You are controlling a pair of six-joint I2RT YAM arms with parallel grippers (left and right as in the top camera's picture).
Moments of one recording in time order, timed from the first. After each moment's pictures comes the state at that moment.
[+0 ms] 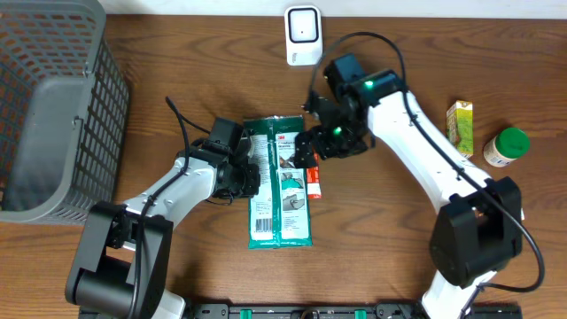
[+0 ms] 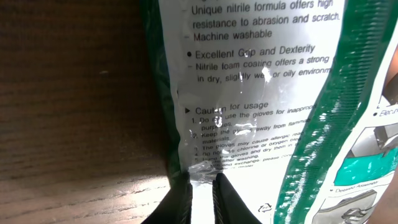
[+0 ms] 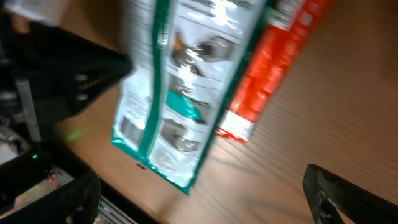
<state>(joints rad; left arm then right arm) -0.32 1.68 0.86 -0.53 0.32 -0.33 0.44 1.90 1.59 -1.17 -0.42 0.06</state>
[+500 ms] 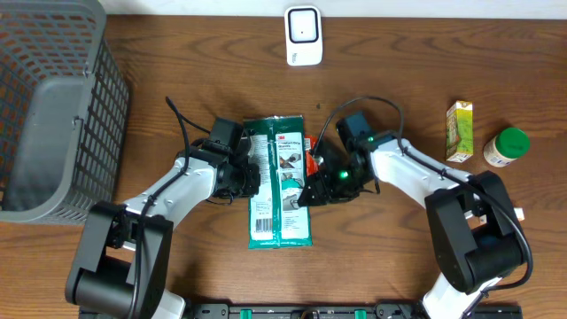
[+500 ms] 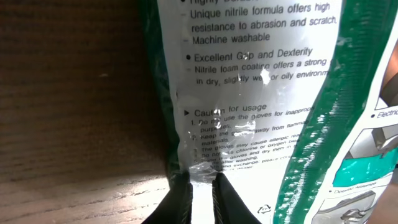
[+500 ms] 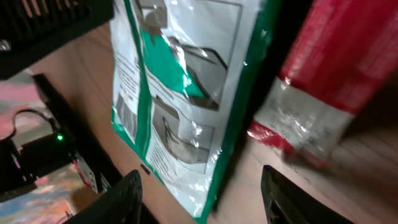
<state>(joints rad) -0.32 1.68 0.86 -0.52 0.32 -0.33 0.42 1.86 1.03 -0.67 -0.74 0.13</state>
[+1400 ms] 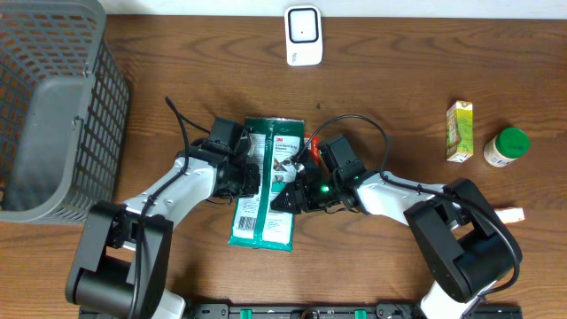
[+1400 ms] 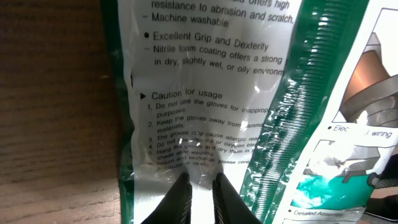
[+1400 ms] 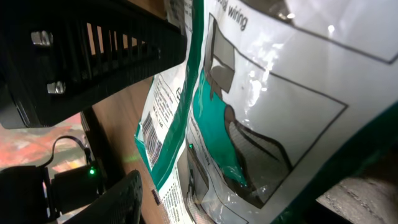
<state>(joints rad) -0.32 1.68 0.86 -0.52 0.32 -0.33 0.56 1.85 0.80 0.00 -0.83 0.49</state>
